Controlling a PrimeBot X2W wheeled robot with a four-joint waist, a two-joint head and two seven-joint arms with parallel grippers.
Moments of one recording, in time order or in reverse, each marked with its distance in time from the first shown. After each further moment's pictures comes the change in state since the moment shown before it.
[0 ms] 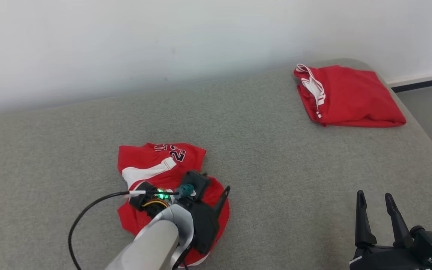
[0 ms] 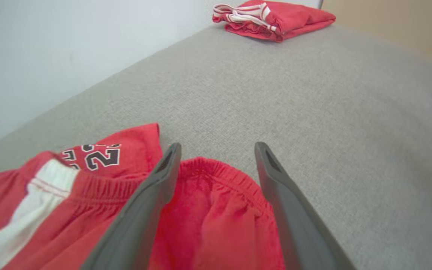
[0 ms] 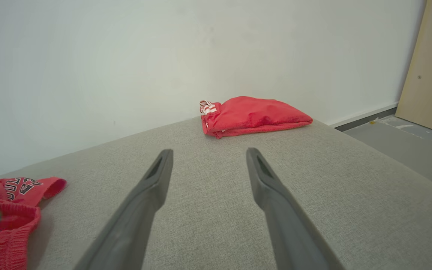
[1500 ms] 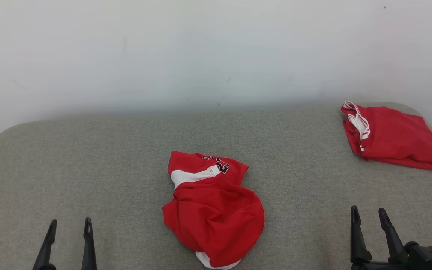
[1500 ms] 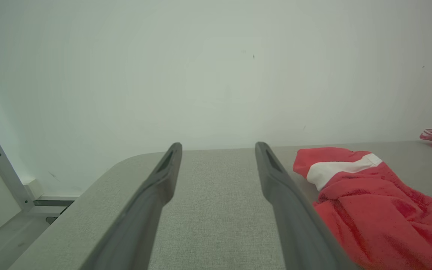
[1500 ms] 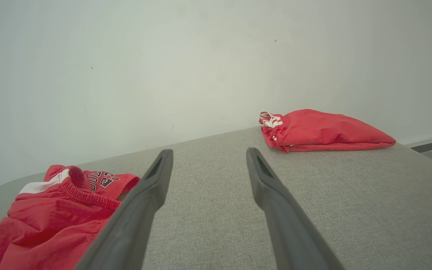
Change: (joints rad) left arm 0.751 0.190 0.720 -0.807 0.204 0.194 -0.231; right arm 0.065 0.000 0.044 -0.007 0.012 0.000 -0.023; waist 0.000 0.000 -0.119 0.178
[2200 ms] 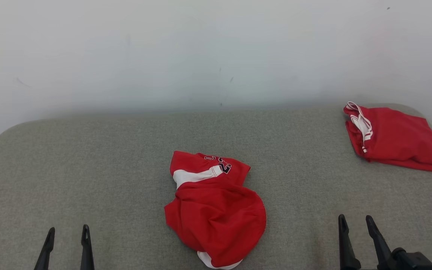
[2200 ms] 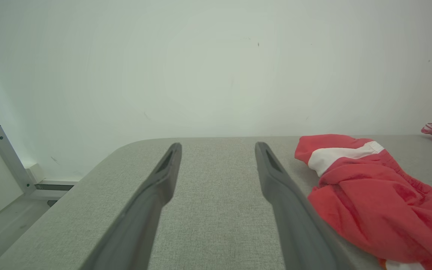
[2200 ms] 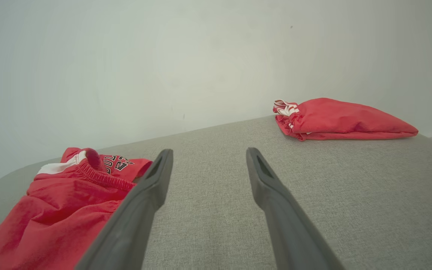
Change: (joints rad) left arm 0.029 -0.038 0.044 0.012 0.009 -0.037 0.000; right arm 0.022 0.000 0.045 0.013 0.002 0.000 -0.008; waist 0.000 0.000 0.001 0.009
